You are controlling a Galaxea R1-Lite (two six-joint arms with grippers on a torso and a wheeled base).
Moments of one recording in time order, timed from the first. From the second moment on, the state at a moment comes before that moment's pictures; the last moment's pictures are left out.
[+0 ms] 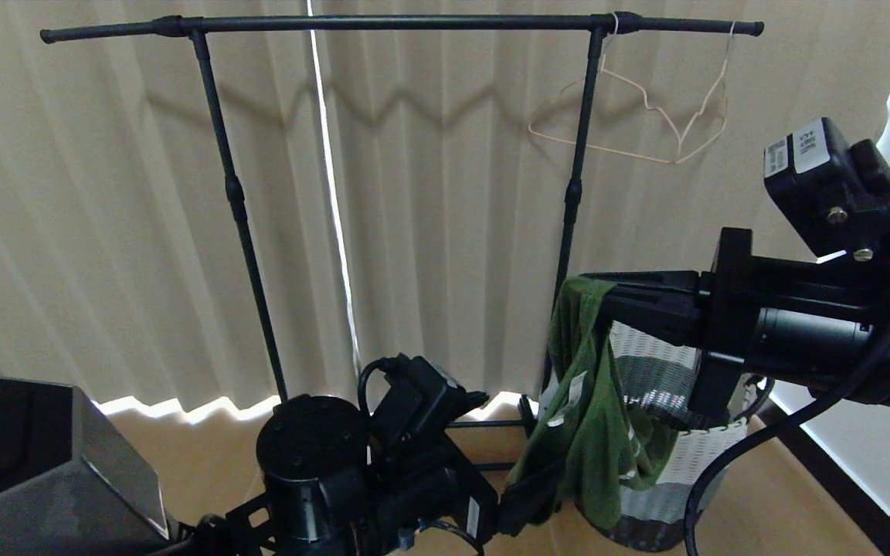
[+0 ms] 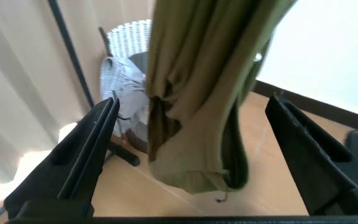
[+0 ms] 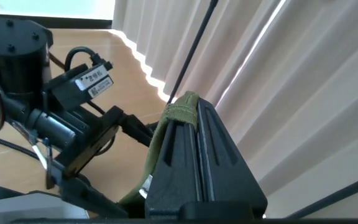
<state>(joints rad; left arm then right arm) -0.86 1.99 -0.49 -1.40 -0.11 -0.04 0.65 1.41 -0.84 -0.42 0.31 -0.24</state>
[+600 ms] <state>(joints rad) -0.82 2.08 -0.47 -1.43 -0.07 0.05 0.67 1.38 -0.83 -0.42 0.31 -0.24</state>
